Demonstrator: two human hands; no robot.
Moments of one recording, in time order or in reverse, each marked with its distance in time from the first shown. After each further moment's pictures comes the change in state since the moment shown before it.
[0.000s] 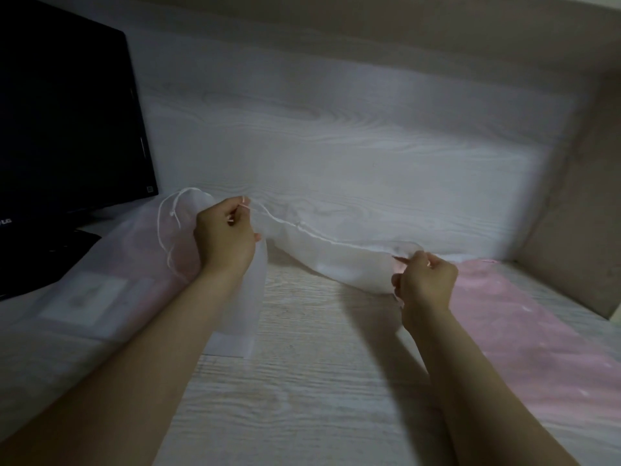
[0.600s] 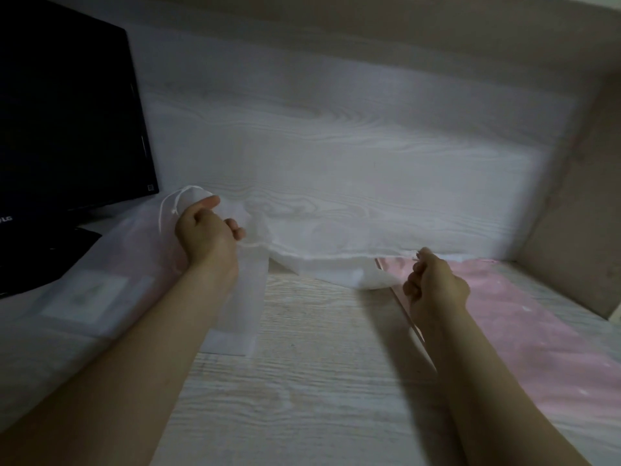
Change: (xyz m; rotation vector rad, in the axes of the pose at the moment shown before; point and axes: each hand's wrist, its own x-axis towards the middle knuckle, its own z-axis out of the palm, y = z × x) left_hand 0.009 0.012 -0.002 -0.517 0.276 -0.402; right_hand 0.001 -0.015 -0.016 0.386 0.004 0.290
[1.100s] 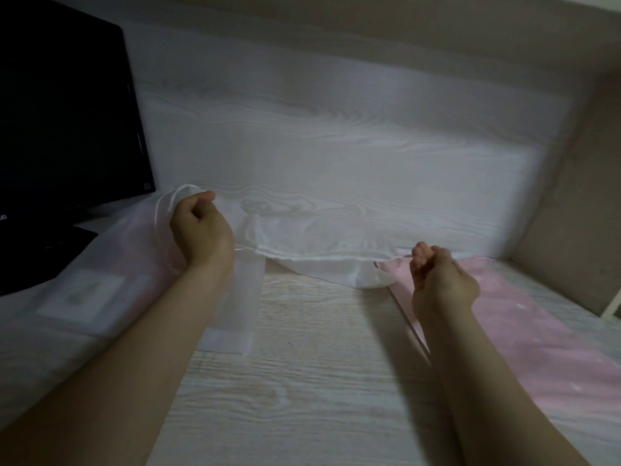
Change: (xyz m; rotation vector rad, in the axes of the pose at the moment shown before) left_hand 0.044 -0.034 -0.011 0.039 0.044 0.164; right_hand 0.007 -0.005 -0.002 0.263 0.021 -0.108
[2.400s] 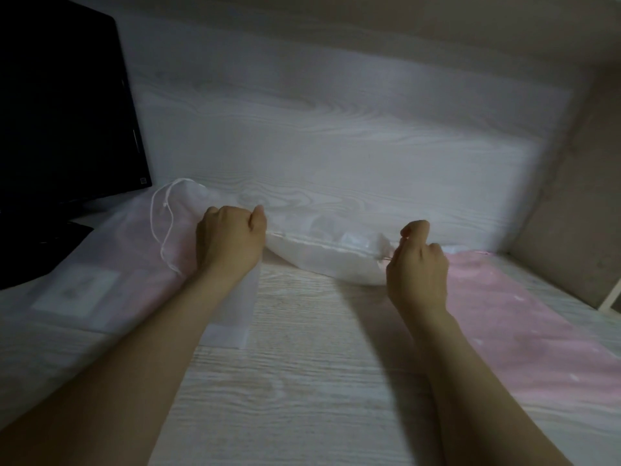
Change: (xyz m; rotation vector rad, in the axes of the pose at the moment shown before) left_hand -0.045 0.023 -0.004 1.115 -0.498 0.707; right_hand 0.005 0.022 -0.010 -1.510 -0.235 -1.077
